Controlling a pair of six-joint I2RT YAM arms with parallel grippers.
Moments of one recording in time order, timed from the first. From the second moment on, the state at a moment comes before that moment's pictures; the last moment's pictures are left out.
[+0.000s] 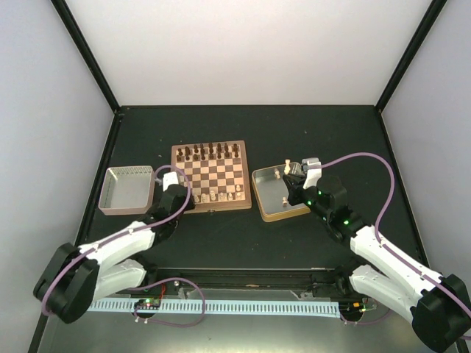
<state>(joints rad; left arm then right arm) -0.53 1.11 0.33 0.13 -0.44 -0.62 0.56 0.88 0.47 0.08 -0.04 0.37</state>
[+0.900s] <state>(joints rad) -0.52 0.91 0.60 0.14 0.39 -0.60 0.56 0.96 0.52 0.11 -0.33 0.17</state>
